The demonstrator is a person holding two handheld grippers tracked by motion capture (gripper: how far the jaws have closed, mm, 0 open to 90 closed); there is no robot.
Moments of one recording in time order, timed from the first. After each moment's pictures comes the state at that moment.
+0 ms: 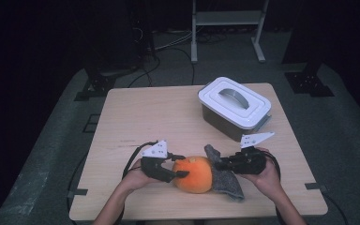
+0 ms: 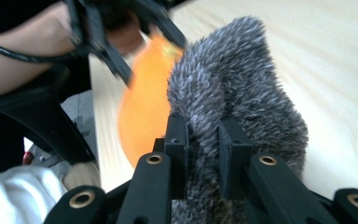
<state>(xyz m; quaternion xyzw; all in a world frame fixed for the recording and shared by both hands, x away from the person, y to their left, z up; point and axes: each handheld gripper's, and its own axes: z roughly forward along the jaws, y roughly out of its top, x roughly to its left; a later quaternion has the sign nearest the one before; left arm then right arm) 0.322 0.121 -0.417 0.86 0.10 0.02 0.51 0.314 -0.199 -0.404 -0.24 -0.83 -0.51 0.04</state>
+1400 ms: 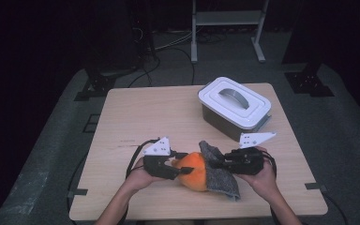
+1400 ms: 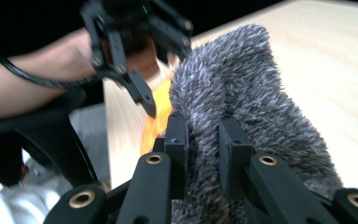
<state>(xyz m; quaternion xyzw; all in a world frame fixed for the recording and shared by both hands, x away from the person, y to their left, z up) 0.315 0.112 -0.402 0.85 0.11 0.03 0.51 0.304 -0.188 -0.390 -0.22 -0.81 -0.54 0.02</state>
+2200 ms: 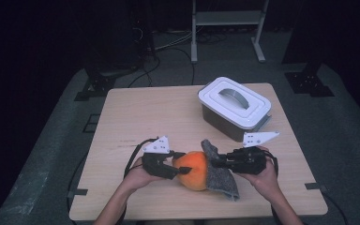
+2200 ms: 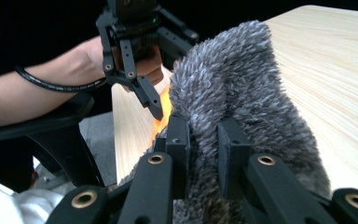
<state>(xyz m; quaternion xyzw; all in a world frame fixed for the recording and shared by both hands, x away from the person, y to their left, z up) 0.317 0.116 -0.396 0.85 0.13 0.02 0.50 0.305 -0.193 -0.388 -0.21 -0.80 -0.56 0.03</state>
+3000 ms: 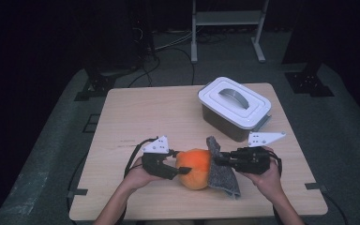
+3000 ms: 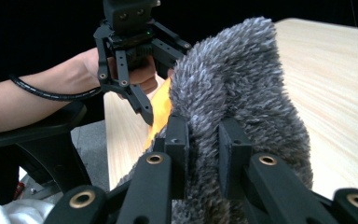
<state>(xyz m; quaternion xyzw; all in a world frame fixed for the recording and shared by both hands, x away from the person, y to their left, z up) 0.319 0.118 -0.398 0.85 0.12 0.02 0.51 0.301 -0.204 -0.385 -0.22 -0.79 -0.58 0.01</state>
